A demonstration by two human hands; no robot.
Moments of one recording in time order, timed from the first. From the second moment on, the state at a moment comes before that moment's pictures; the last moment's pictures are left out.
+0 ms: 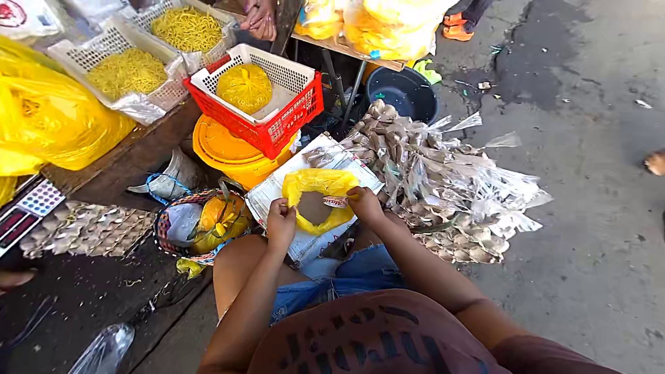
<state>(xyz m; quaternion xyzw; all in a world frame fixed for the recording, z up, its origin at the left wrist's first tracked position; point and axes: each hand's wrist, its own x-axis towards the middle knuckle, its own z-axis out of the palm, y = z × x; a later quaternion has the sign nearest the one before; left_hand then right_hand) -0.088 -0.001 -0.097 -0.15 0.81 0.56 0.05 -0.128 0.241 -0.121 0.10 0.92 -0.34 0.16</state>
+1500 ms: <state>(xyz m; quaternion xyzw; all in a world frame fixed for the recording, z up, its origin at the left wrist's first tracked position) -0.041 -0.009 -0.151 0.12 0.95 0.23 -0.16 -0.178 0.270 -0.125 0.16 0.91 -0.27 0.28</state>
